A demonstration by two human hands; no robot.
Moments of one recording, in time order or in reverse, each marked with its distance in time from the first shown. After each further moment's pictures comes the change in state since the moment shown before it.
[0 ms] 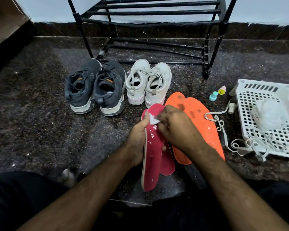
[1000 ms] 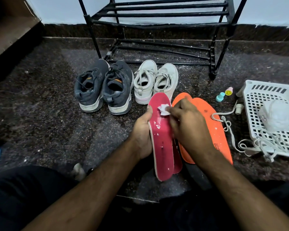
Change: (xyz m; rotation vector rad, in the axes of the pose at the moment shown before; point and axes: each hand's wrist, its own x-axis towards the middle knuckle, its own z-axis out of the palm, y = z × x) left_hand -0.004 0.013 0.000 -0.283 0.000 0.046; right_hand -0.008 -0.015 -0.007 -0.022 0.218 0.048
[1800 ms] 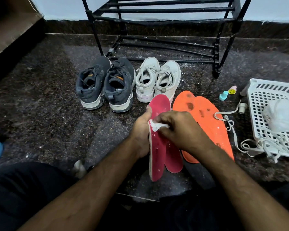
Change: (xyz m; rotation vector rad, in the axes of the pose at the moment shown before) left_hand 0.001 0.001 -0.003 0.046 0.015 -0.077; right_hand 0.003 -0.004 0.004 0.244 -0.301 -0.114
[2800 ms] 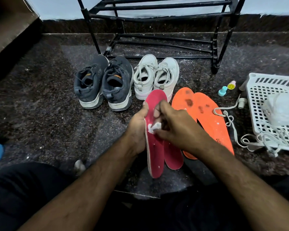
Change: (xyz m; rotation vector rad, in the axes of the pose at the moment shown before) left_hand 0.003 0.004 -0.005 -0.013 -0.042 0.063; right_hand -0.006 -0.007 -0.002 0.185 -0.032 -0.025
